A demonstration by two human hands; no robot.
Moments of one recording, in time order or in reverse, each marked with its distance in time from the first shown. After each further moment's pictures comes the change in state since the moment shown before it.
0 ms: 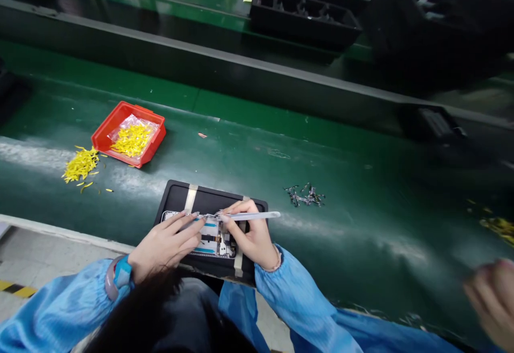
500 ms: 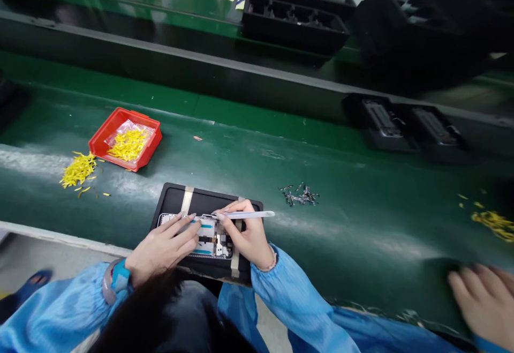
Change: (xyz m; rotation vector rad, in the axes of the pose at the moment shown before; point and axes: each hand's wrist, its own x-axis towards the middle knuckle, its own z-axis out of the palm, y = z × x) left_hand 0.002 0.002 -0.004 0.040 0.001 0.008; right_hand 0.000 0.000 0.003 -0.033 0.048 0.045
